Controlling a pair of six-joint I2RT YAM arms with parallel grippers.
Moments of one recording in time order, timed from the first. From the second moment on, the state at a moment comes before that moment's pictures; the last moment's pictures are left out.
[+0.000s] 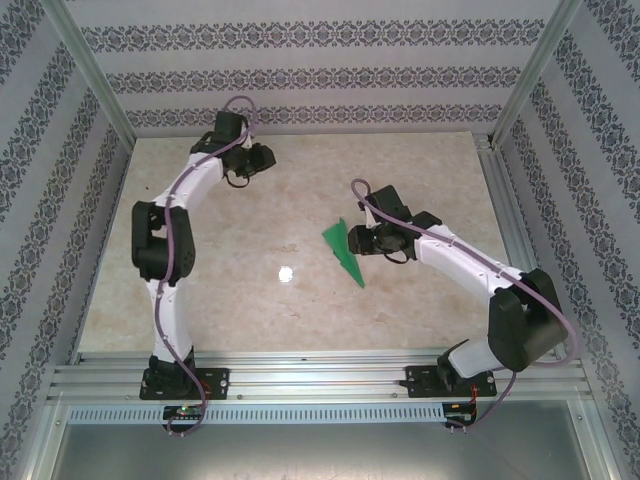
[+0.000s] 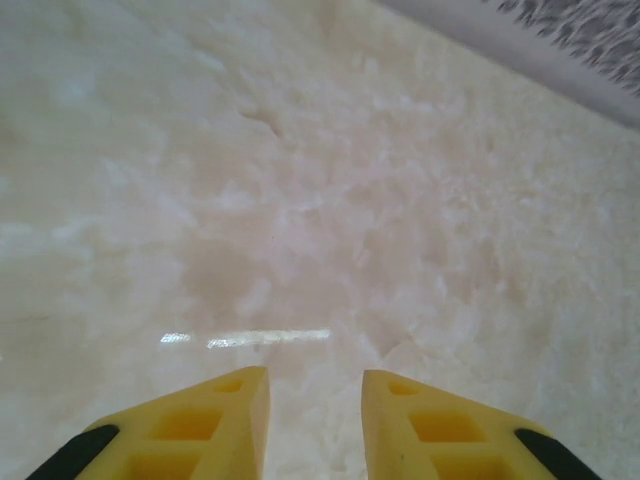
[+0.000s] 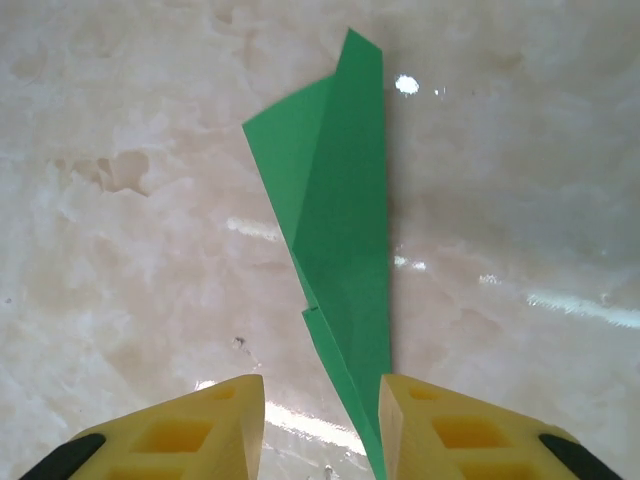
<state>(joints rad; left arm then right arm) -0.18 2.06 1.79 -0.54 0.36 -0.54 0.54 1.47 1.05 -0.59 -0.09 0.36</state>
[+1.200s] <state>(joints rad) -0.49 1.69 1.10 -0.19 0.39 -0.75 0.31 1.79 1.16 -0.63 -0.14 0.20</state>
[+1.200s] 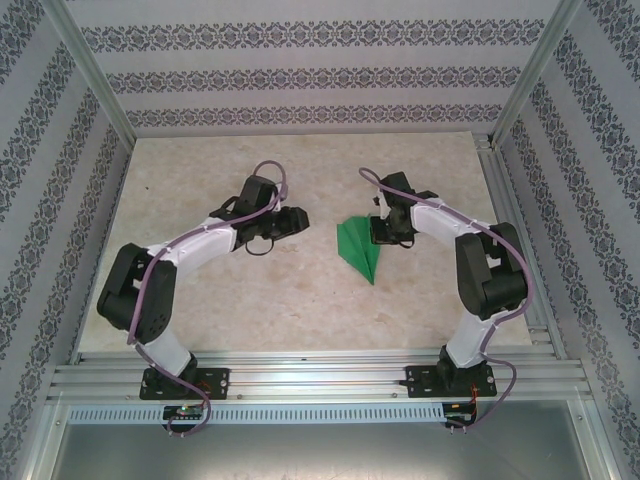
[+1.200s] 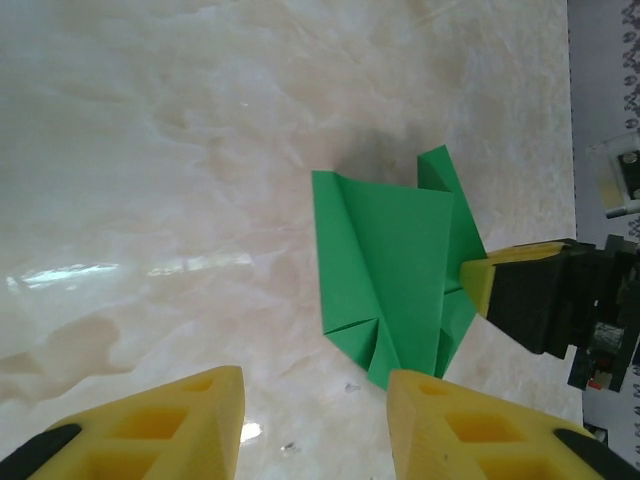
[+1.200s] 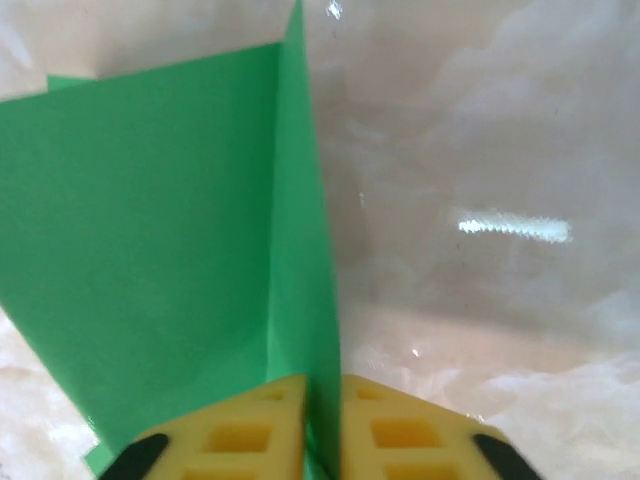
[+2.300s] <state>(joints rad) -0.46 1.83 1.22 -0.19 0.37 -0.78 0.75 1.72 1.13 -0.73 0.22 0.28</state>
